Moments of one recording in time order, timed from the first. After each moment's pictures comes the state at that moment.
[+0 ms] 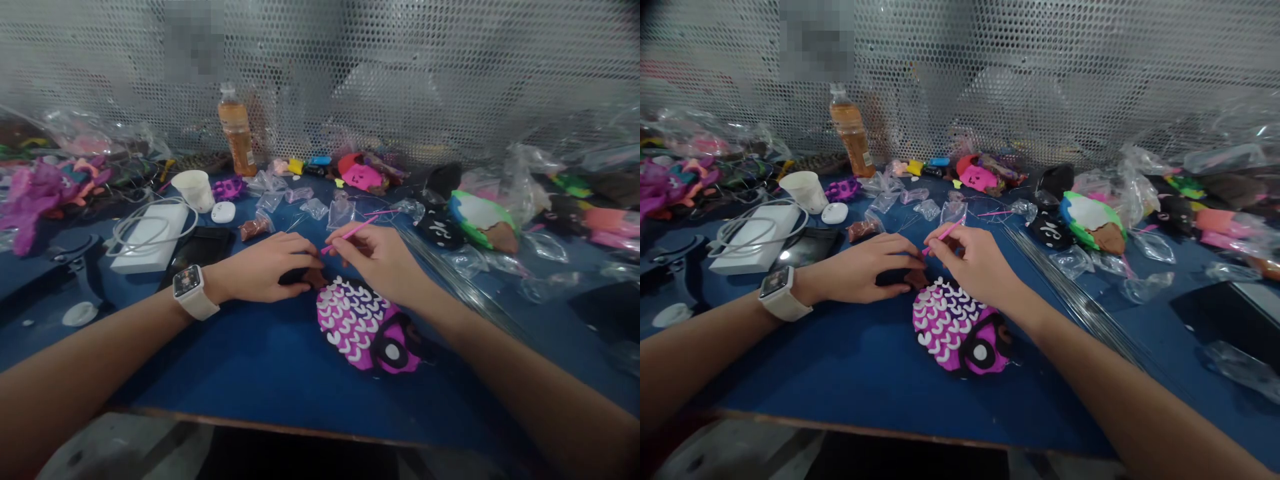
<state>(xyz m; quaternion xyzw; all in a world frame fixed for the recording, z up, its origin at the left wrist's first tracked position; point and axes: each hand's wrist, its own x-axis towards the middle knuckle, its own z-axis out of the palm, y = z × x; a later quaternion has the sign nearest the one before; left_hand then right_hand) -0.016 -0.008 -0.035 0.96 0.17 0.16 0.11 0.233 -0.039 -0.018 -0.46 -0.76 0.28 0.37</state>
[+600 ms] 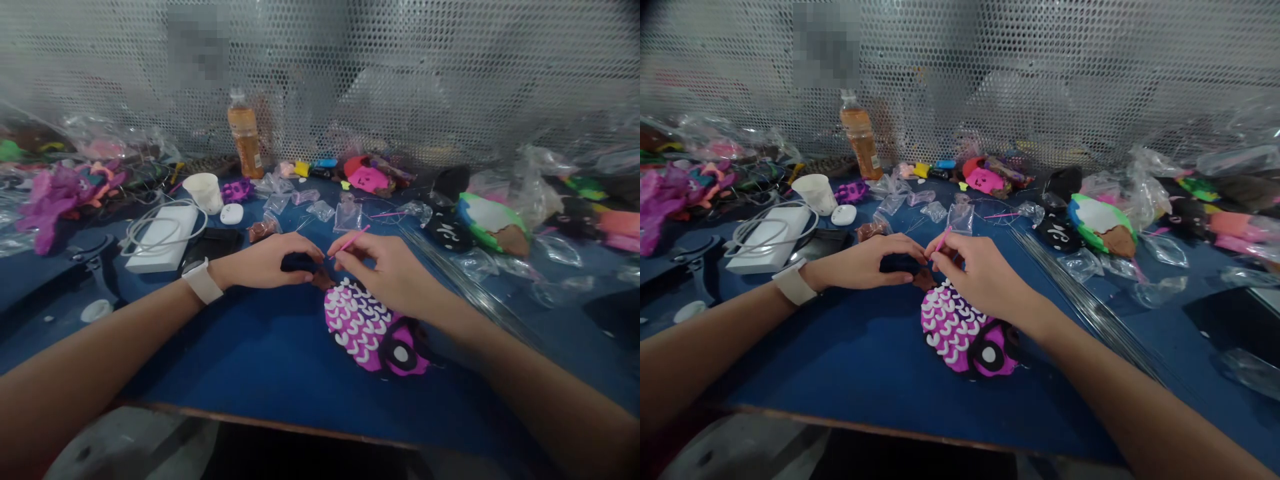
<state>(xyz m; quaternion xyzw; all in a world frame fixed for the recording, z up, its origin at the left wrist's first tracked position) -0.024 0.007 -0.033 0.92 0.21 0.18 0.27 0.227 -0.052 -0.004 -0.46 -0.80 0.25 0.28</state>
